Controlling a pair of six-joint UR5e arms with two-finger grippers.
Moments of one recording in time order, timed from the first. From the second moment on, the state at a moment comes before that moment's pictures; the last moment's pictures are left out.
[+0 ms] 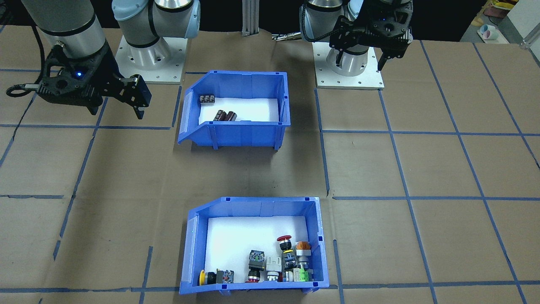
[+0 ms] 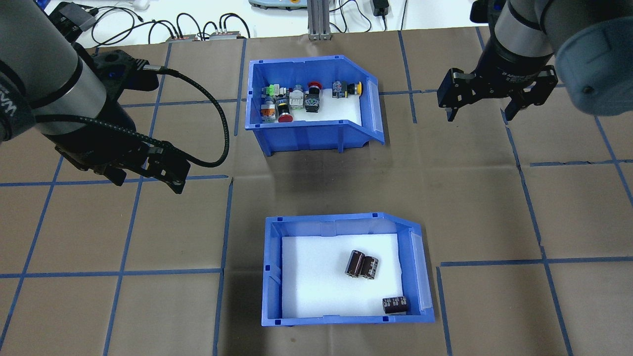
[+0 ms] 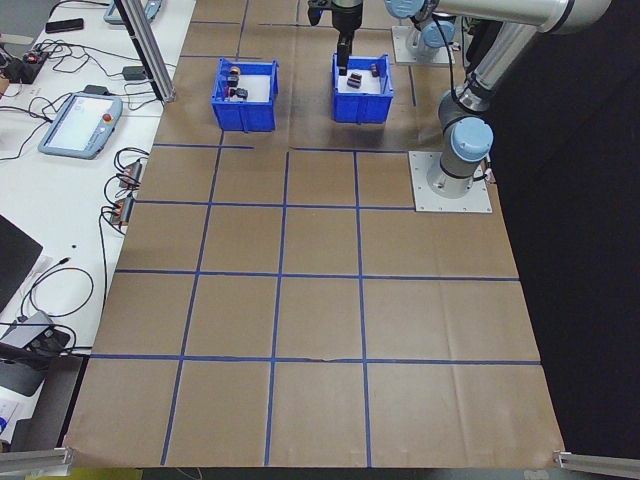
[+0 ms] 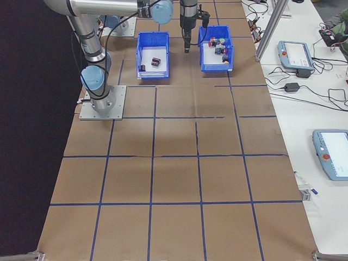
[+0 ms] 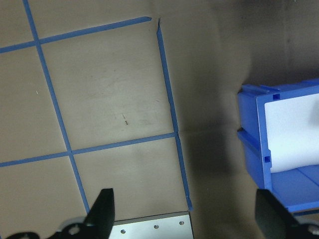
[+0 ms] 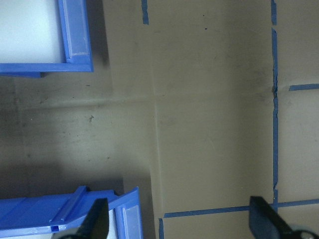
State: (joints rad) left arm -1.57 -1.34 -1.71 -1.72 1.58 0.17; right arm 1.55 -1.59 1.65 -1.66 -1.61 0.05
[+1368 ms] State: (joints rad) left arm -1.58 -1.37 -1.71 -1.70 1.59 0.13; right arm 1.56 -1.47 1.51 -1.67 -1.60 0.01
